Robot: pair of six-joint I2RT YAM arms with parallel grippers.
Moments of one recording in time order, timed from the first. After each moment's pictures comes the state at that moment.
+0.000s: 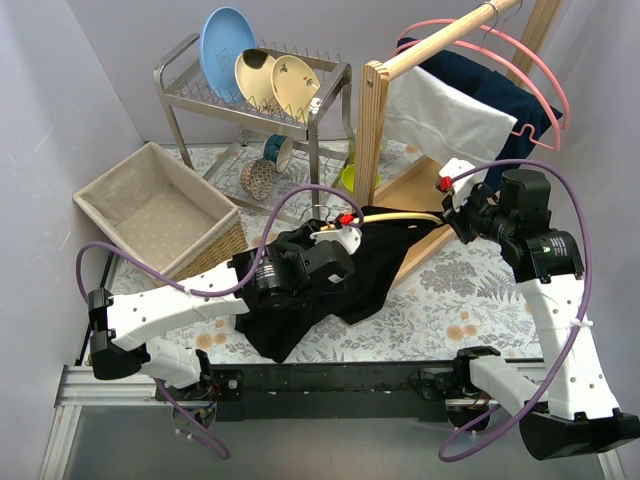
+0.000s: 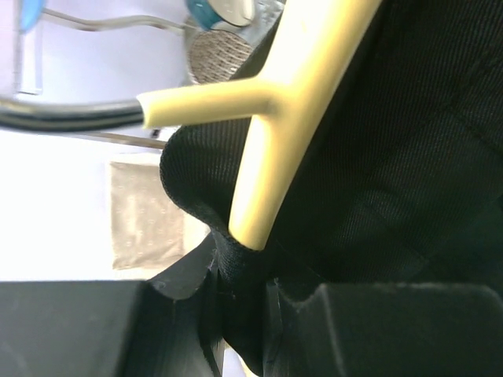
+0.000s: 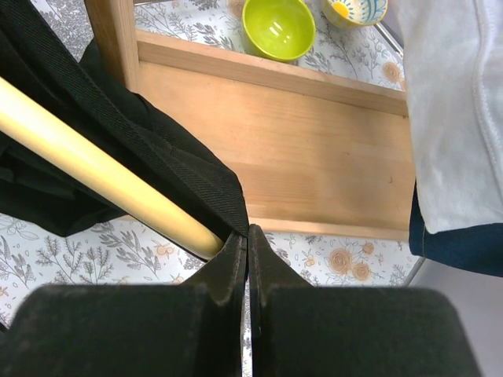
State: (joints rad) left arm -1.25 1.38 1.44 -1.02 -1.00 0.11; right arm 0.15 0.96 1.25 -0.85 -0.41 -0.59
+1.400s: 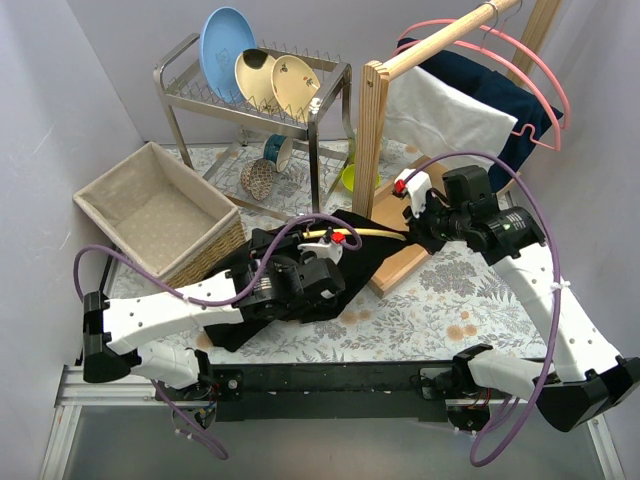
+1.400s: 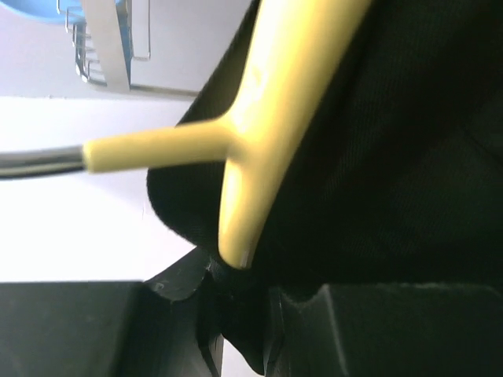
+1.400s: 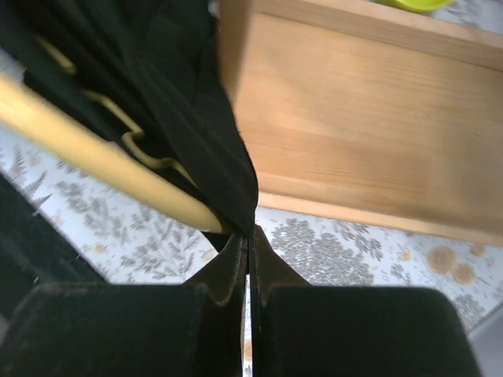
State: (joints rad) left arm -1.27 1.32 1.28 -1.02 -1.27 0.28; right arm 0.46 1.12 1.32 -1.00 -0.30 -0.40
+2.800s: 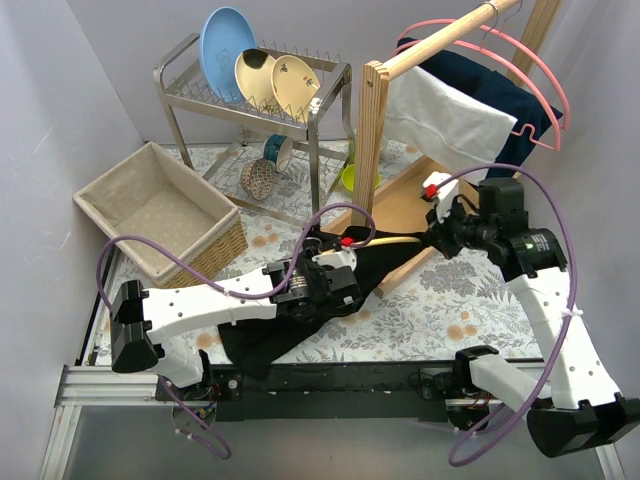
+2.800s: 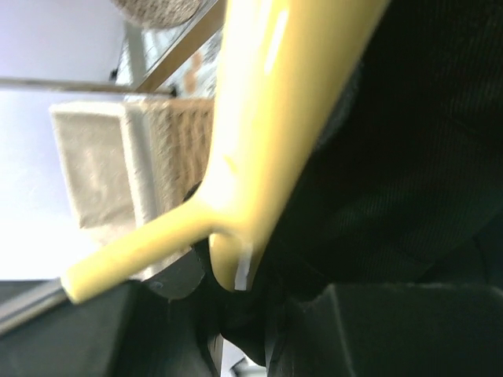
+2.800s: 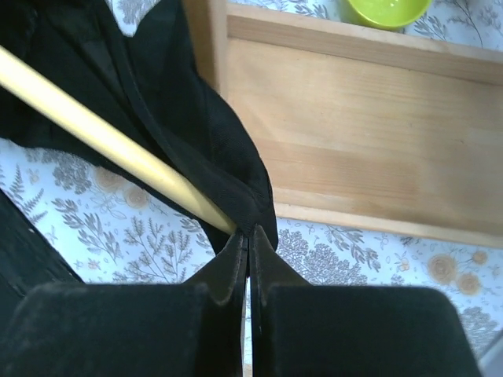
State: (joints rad) left arm -1.29 1.49 1.33 -1.16 -0.94 -0.15; right arm 0.19 0.97 1.17 -0.90 -0.54 -0.45
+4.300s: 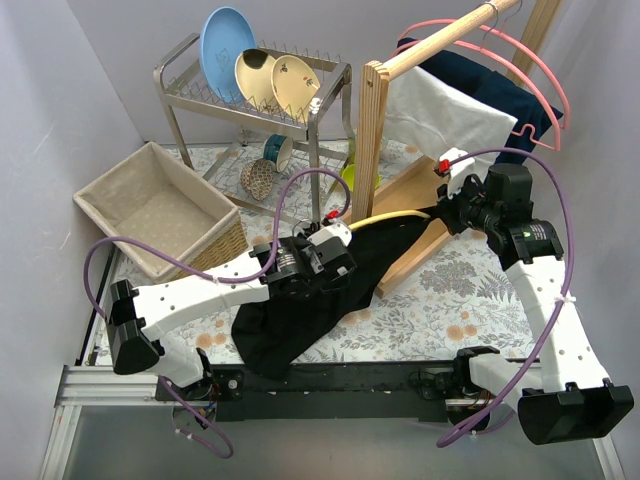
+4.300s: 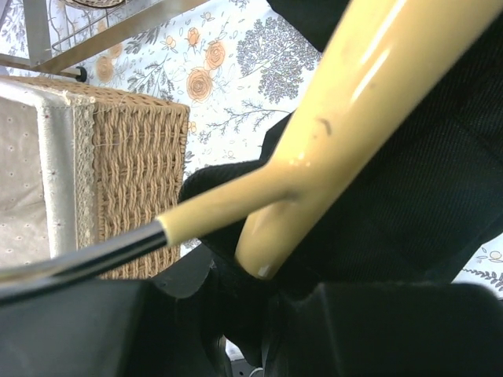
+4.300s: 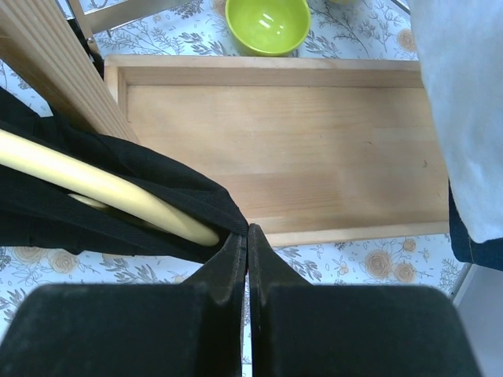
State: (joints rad) left arm -1.16 1.47 1.41 -1.14 -0.75 -0.29; right arm 0.15 1.04 1.18 -0.69 -0.36 -0.40
